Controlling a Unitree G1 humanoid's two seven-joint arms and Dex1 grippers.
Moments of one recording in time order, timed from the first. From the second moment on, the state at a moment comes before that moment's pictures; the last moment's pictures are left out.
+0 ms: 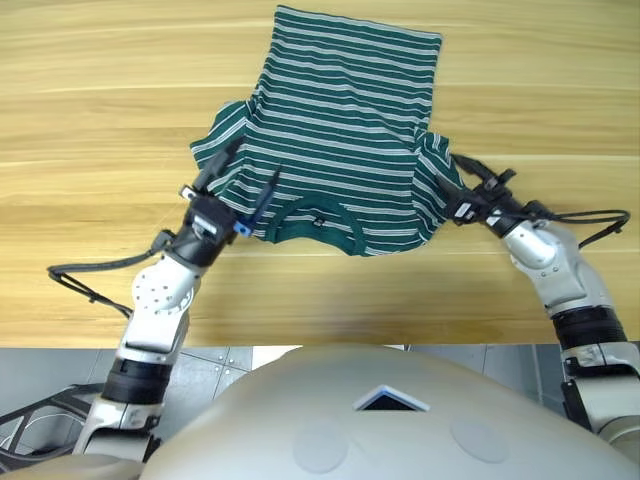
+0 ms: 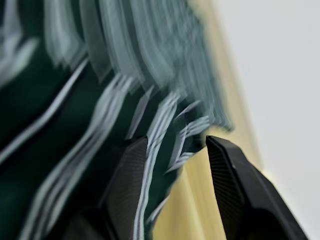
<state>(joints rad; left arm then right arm) 0.25 0.49 -0.13 -0.16 -0.04 -0.49 -0.27 0.00 -0.63 0.20 0.36 -0.56 -0.51 0.15</state>
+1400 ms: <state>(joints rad) -0.07 0.35 0.07 0.26 0.17 -0.47 -0.05 -0.45 -0.42 0.73 0.32 -1.06 -0.51 0.17</state>
